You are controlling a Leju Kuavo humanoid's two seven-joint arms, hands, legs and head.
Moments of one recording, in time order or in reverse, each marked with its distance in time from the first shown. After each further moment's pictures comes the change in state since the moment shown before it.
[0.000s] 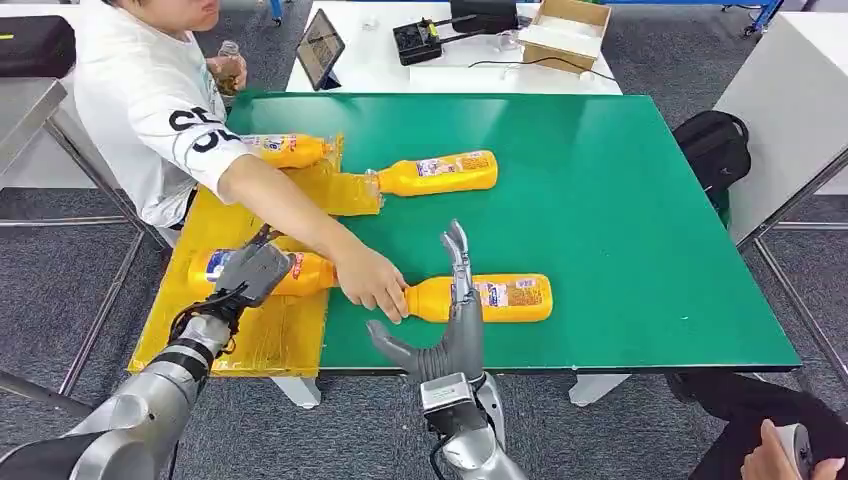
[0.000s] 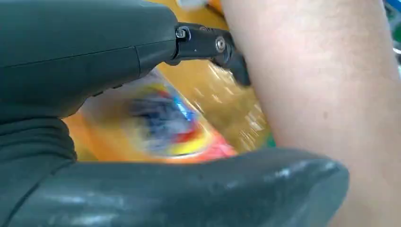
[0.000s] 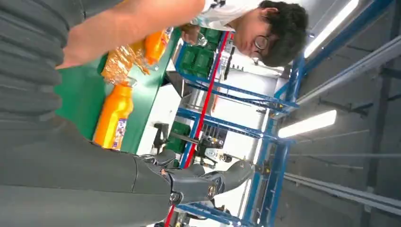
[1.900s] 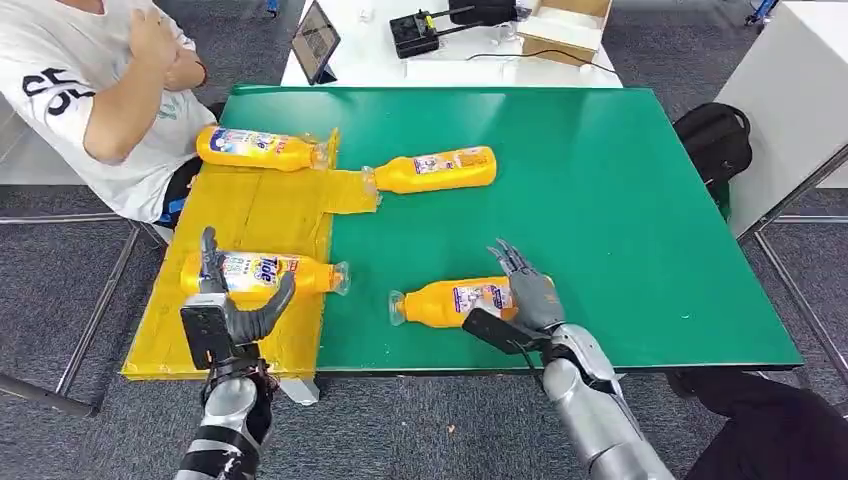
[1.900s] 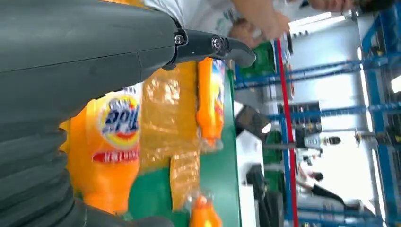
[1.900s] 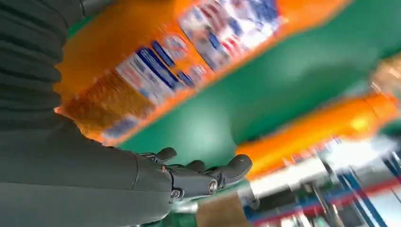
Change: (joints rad) left arm 0.503 -0.196 -0.201 -0.827 0.708 0.380 -0.084; right arm -0.268 -0.277 -0.315 0.432 0.621 0.356 0.388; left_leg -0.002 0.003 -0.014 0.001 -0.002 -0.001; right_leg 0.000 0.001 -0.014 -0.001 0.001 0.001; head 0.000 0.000
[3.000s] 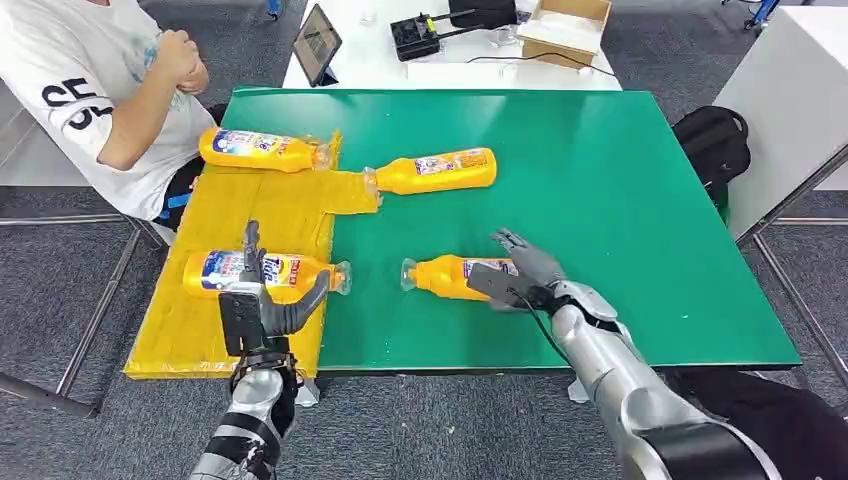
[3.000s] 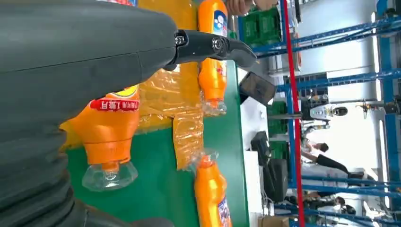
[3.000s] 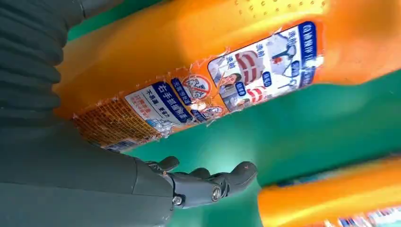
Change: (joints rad) left arm -0.072 -0.032 -0.053 0.136 0.017 -0.050 0.000; right arm -0.337 -0.030 0.008 0.431 0.048 0.227 0.088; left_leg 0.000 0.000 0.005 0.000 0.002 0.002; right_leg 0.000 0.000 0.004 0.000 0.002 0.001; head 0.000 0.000
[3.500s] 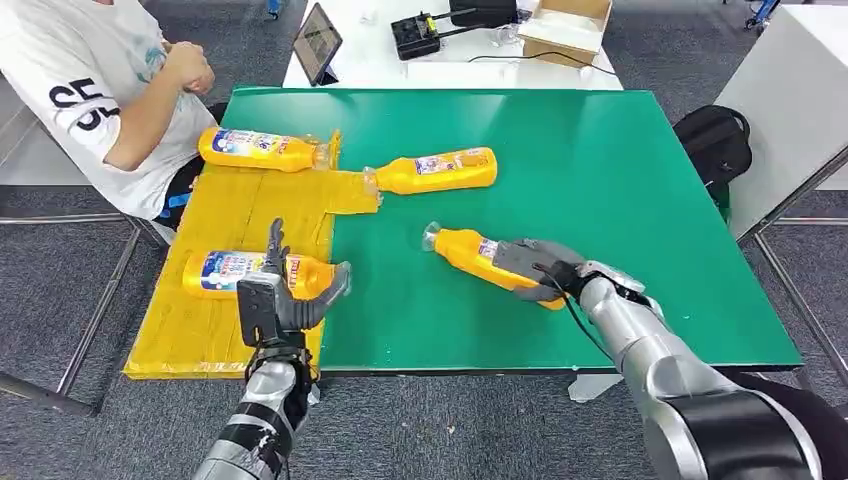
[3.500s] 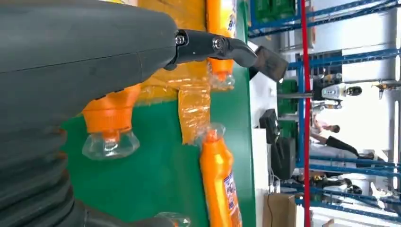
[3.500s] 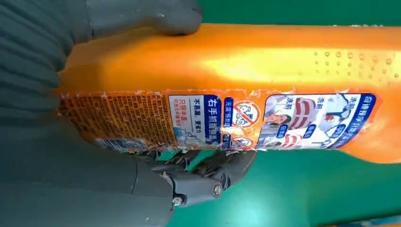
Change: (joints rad) left arm -0.058 -0.028 -0.002 0.105 0.023 -0.052 0.000; right arm -0.103 -0.079 0.013 0.102 -0.026 0.218 0.041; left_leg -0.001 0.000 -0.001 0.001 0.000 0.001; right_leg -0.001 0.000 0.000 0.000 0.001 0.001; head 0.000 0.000
